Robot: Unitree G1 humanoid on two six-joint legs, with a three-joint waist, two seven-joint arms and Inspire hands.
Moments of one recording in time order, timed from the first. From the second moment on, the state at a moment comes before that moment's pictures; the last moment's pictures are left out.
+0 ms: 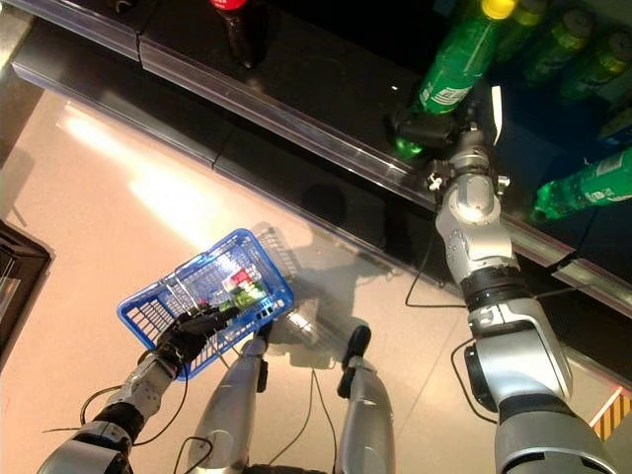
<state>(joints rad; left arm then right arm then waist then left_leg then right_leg) -0.36 0.33 -0.16 1.01 -0.91 -0.05 -0.18 -0.98 -0.63 0.26 0.70 0.61 -0.15 -0.24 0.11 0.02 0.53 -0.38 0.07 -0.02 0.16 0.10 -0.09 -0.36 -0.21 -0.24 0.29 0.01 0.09</state>
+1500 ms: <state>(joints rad) -0.34 0.33 -0.19 1.00 -0.91 -0.01 -0.18 -1.03 -0.63 0.34 0.84 0.62 -0.08 -0.16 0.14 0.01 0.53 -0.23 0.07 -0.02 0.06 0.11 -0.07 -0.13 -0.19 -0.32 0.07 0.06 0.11</state>
